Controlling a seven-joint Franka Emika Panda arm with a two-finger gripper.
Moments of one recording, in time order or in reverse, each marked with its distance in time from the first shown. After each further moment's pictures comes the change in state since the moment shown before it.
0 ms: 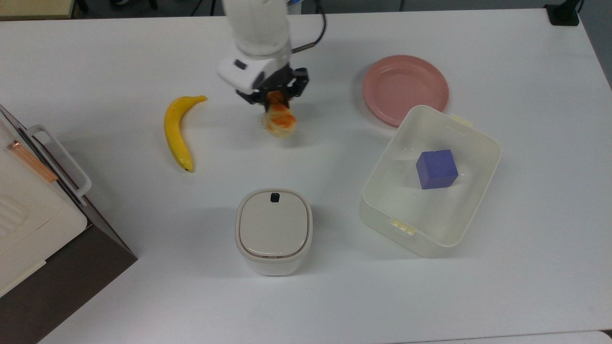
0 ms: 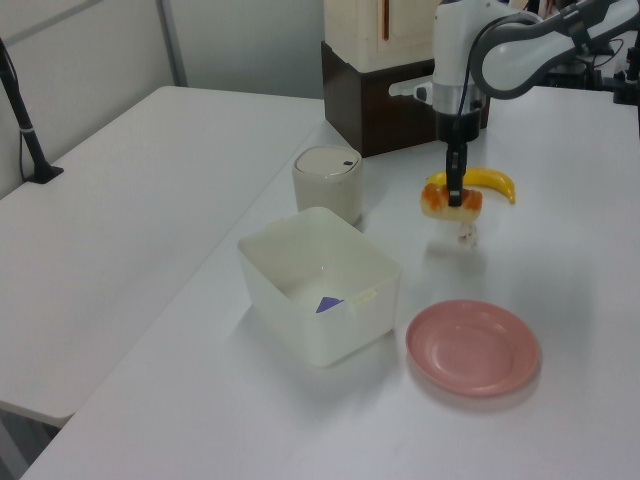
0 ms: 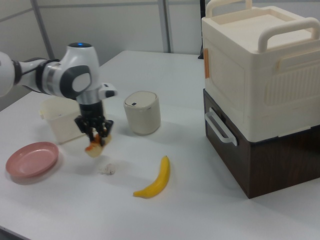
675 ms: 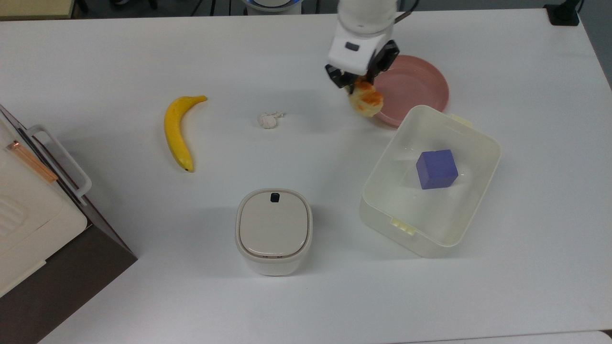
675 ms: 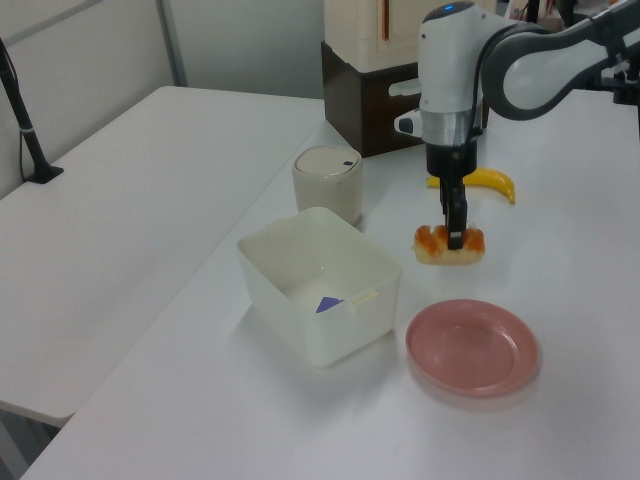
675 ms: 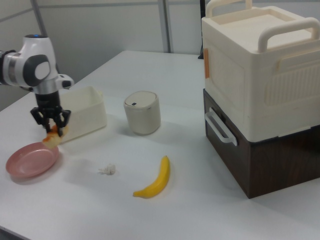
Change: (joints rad) arm 0.140 -0.003 0.135 0.061 0.039 -0.084 0.079
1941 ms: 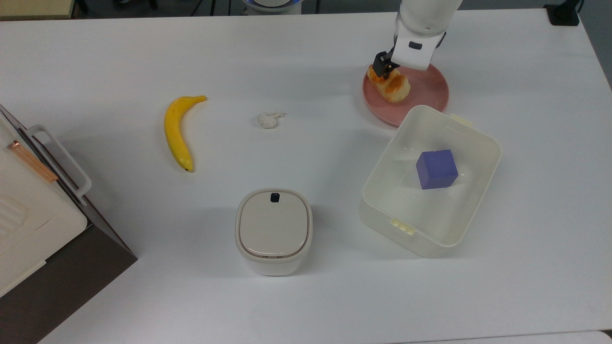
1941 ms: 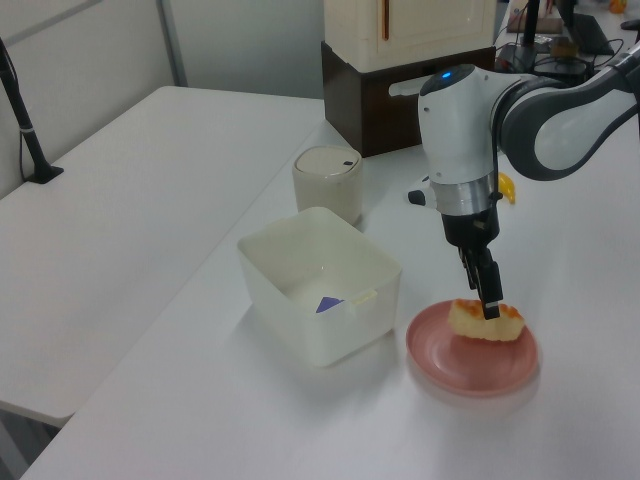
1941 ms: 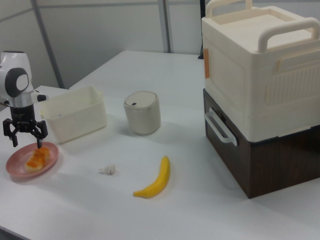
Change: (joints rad) arm 0.037 0.065 0.152 -0.023 0.000 -0.026 0.078
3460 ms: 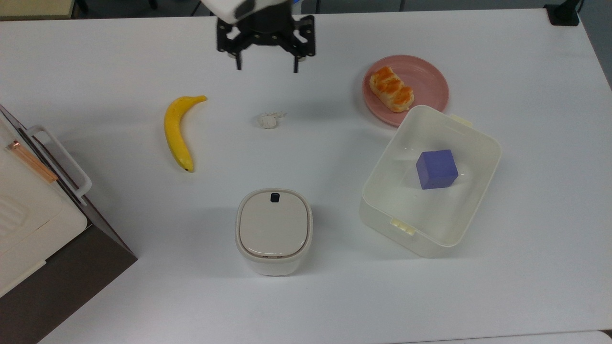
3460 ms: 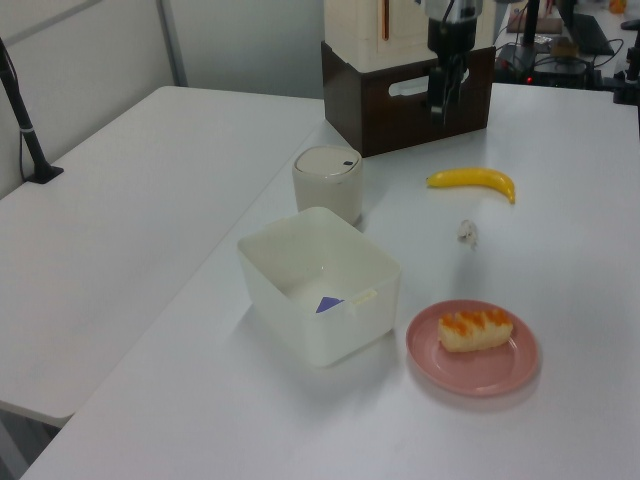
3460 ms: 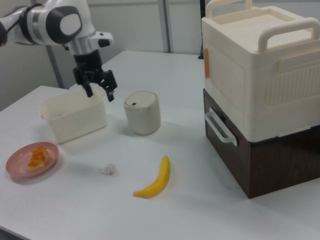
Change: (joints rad) arm -0.184 -0.090 -0.299 0.319 -0.135 -0.187 0.086
